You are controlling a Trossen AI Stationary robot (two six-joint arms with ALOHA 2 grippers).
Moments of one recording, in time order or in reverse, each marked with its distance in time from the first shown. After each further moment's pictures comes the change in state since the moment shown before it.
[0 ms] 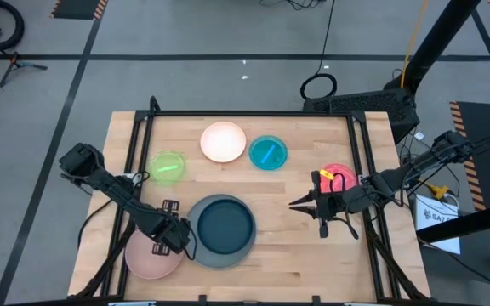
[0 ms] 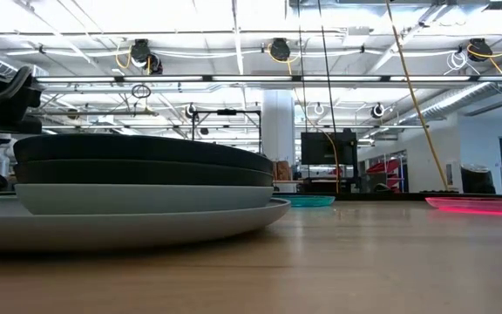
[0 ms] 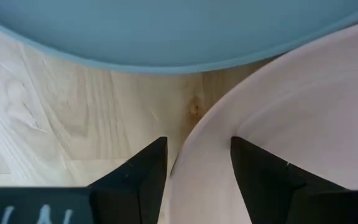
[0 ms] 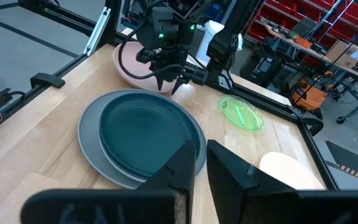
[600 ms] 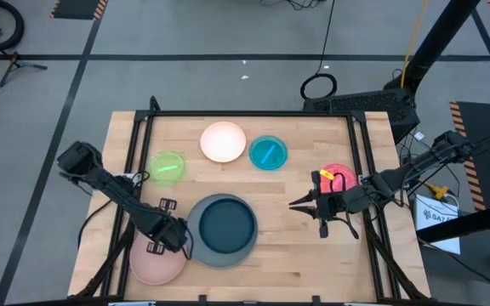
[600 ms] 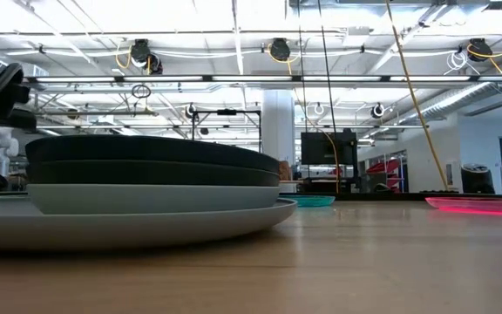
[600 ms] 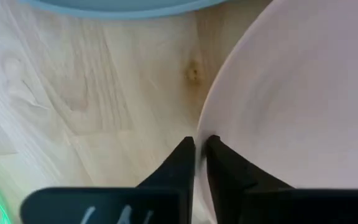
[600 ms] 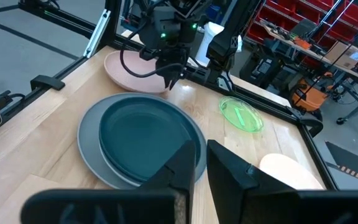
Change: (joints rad) left arm -0.006 -0.020 0.004 -0.081 0.035 0.048; right arm 0.000 0.000 0.000 0.007 0.000 0.000
